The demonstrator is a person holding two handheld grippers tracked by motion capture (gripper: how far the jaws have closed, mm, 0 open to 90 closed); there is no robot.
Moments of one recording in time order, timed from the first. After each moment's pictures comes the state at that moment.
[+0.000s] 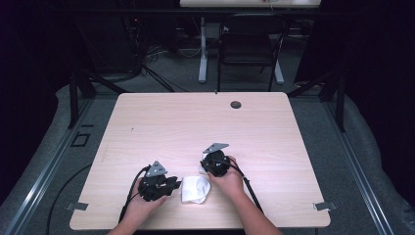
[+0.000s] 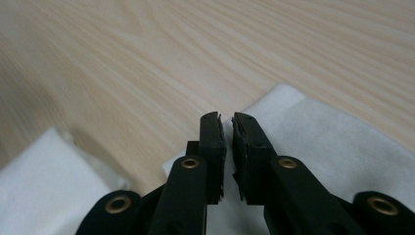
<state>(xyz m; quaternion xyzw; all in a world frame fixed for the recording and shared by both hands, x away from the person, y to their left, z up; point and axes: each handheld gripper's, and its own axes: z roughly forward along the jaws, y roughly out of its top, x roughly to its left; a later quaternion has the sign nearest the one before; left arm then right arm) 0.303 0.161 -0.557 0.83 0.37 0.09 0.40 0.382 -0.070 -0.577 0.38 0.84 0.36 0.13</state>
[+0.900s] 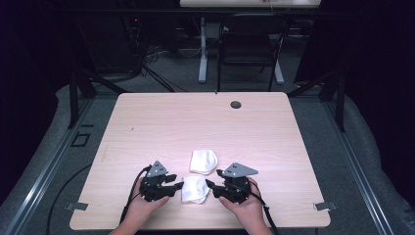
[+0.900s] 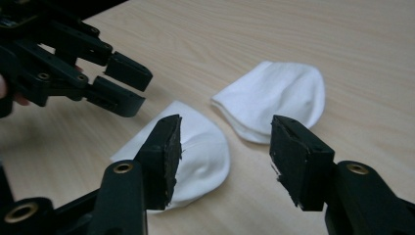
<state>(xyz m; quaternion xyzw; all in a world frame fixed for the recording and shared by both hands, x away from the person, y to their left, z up) 0.303 0.156 -0.558 0.83 0.37 0.10 0.41 0.280 -0.120 -0.538 0.38 0.79 0.47 0.14</state>
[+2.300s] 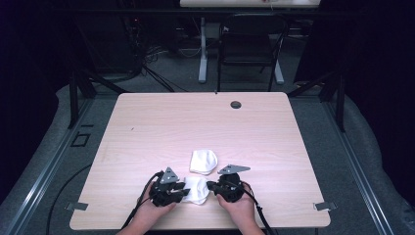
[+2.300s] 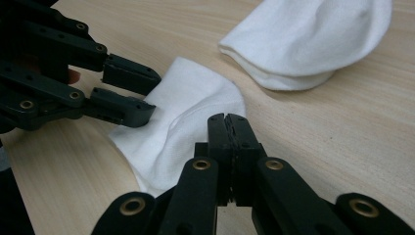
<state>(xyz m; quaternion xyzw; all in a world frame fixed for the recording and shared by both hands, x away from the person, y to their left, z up) 0.298 0.134 -0.578 0.86 0.34 0.09 0.37 0.297 -0.107 -0.571 0.44 0.79 0.42 0.05</state>
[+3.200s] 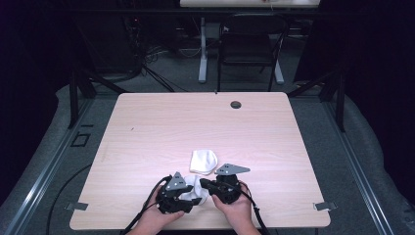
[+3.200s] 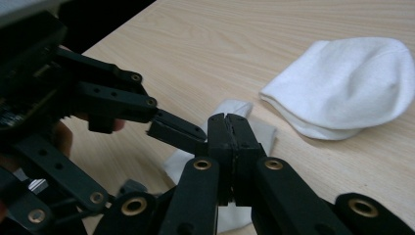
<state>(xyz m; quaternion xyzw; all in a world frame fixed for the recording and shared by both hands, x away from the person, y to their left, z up) 0.276 0.108 -0.562 0.86 0.29 0.06 0.40 0.284 -0.095 -0.543 0.40 0.78 0.48 0.06</state>
